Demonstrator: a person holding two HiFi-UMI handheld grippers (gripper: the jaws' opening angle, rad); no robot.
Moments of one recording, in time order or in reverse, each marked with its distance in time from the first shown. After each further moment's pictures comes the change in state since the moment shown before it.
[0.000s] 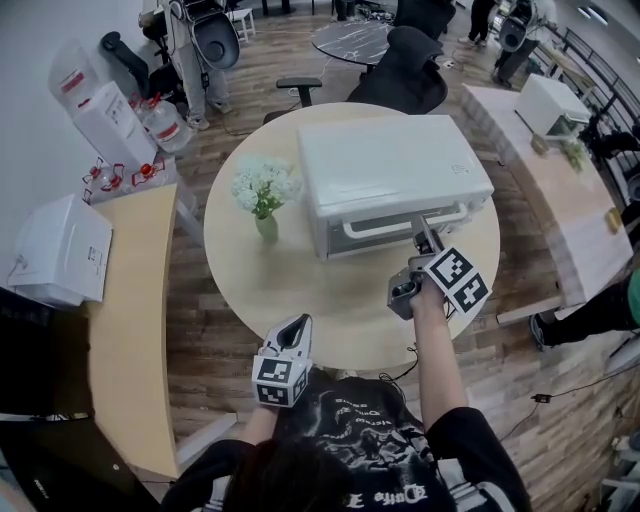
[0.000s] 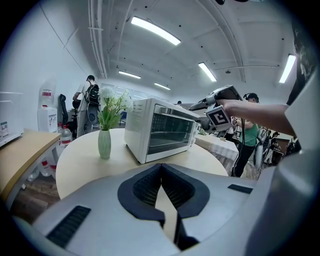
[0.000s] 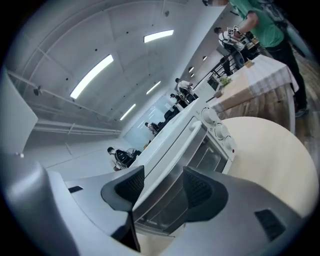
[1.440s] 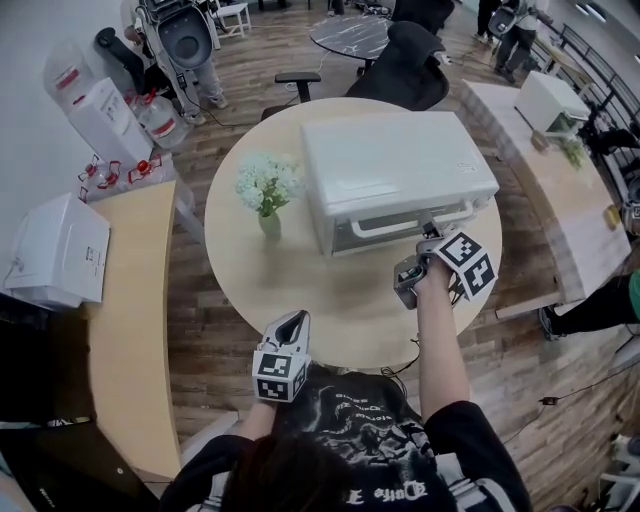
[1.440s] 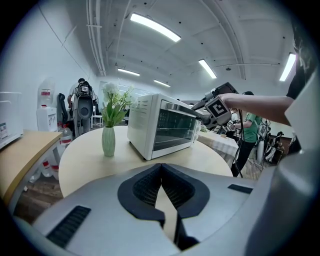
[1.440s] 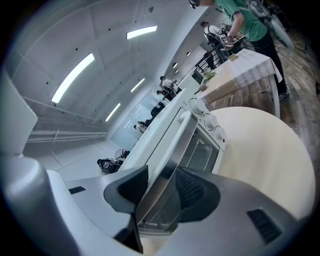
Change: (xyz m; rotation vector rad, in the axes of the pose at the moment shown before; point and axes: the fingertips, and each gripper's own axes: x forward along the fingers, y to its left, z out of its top) left arm 0.003 0.026 -0.006 0.015 0.036 0.002; right arm 0.020 -0.014 -0.007 0.126 0.040 -0.134
